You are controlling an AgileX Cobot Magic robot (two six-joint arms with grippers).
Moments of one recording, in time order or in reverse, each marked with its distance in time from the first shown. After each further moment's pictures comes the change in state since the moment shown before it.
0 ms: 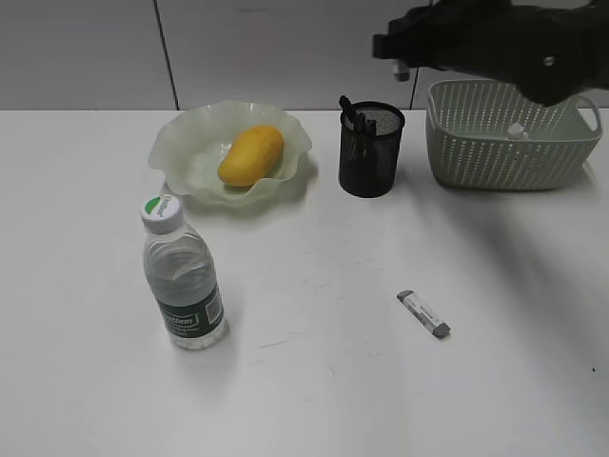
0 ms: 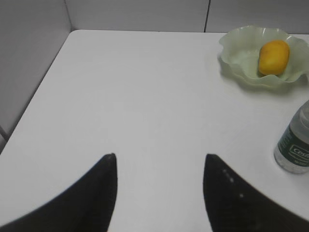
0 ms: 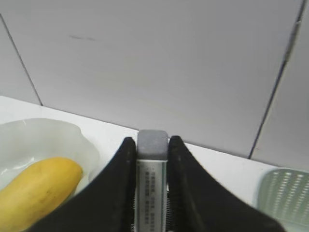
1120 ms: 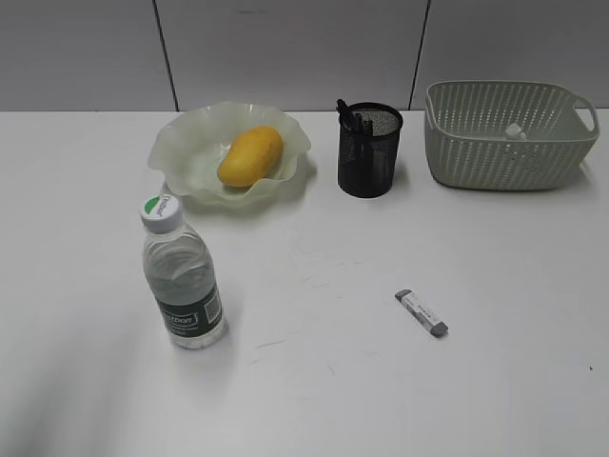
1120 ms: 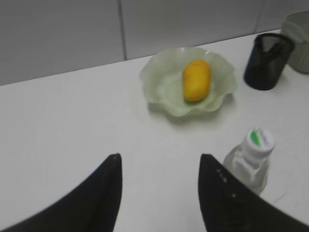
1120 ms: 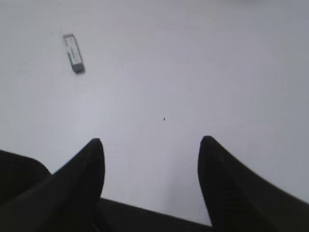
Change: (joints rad) left arm -0.001 0.560 -0.115 -0.324 -0.439 0.357; right arm 0.014 -1.287 0.640 -0.065 1.253 0.002
